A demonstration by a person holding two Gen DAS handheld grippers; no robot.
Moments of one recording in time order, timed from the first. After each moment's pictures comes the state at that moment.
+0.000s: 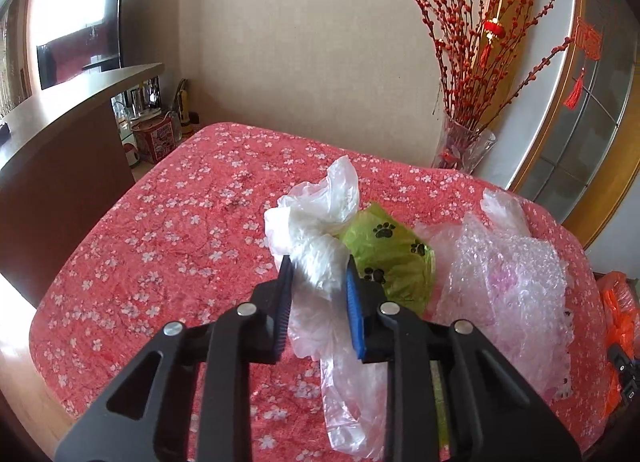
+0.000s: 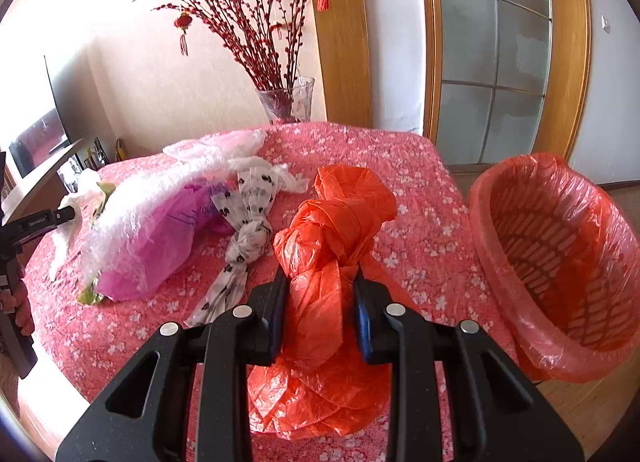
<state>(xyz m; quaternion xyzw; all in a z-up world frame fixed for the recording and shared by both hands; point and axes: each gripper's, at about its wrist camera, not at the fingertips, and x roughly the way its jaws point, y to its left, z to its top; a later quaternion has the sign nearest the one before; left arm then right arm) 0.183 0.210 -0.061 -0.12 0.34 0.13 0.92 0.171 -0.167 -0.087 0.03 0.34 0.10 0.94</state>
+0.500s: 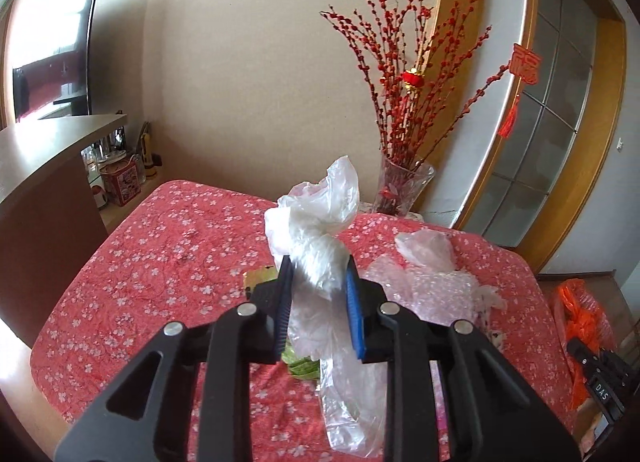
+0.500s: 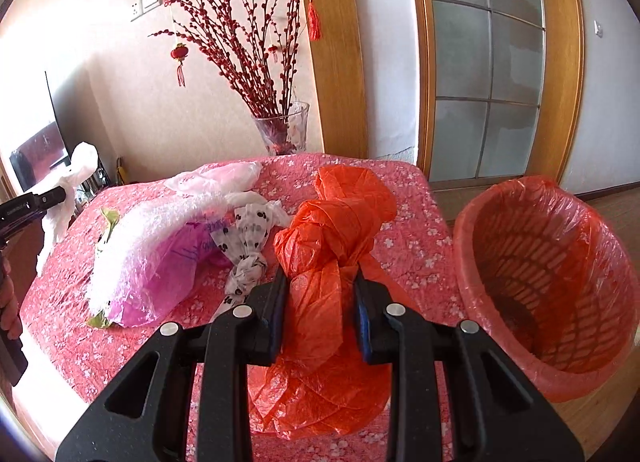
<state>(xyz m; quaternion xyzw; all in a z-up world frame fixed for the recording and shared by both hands) 0.179 0.162 -0.002 -0.11 0.29 0.06 0.95 0.172 -0.179 -0.063 0.04 0.31 0.09 0.94</state>
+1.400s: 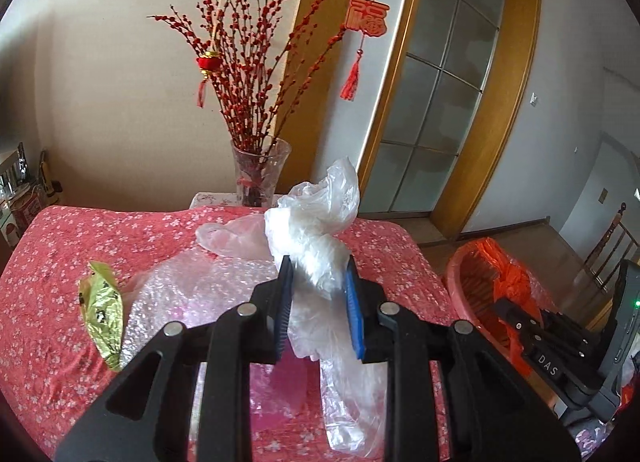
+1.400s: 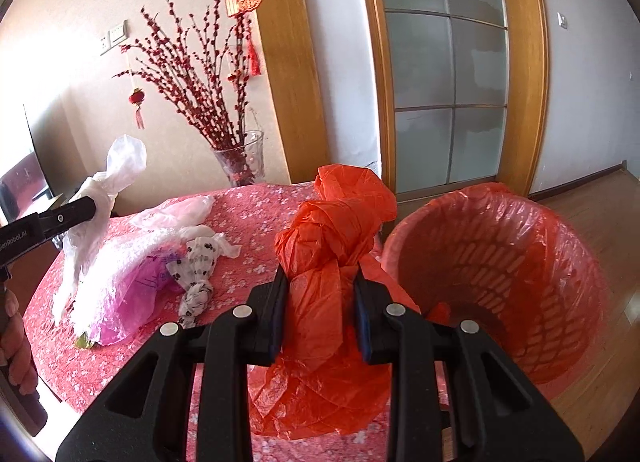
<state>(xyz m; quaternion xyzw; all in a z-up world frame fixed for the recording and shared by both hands) 0.200 0.022 0.011 -0.07 0.29 -0.12 0.95 0.165 -0.240 -0.045 0.07 0.29 0.04 0.95</state>
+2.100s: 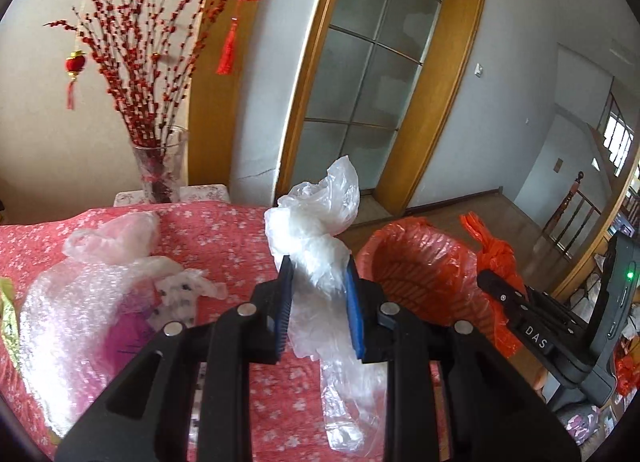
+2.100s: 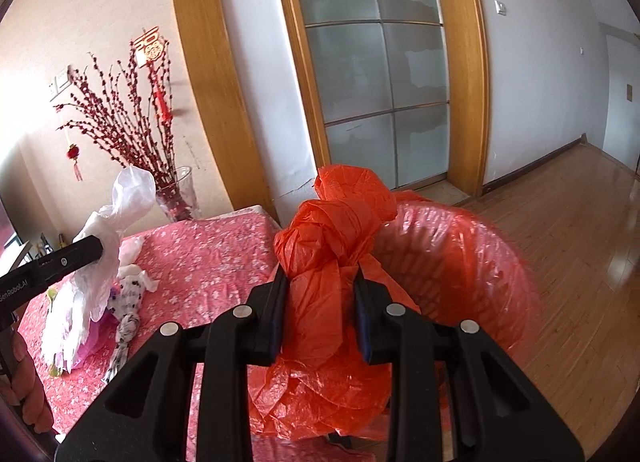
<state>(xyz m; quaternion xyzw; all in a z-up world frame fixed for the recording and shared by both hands) 0.215 -0.092 0.003 -0.05 0.31 -0.22 0.92 0.155 -0.332 -0.037 0.11 0.26 -0.04 0.96</state>
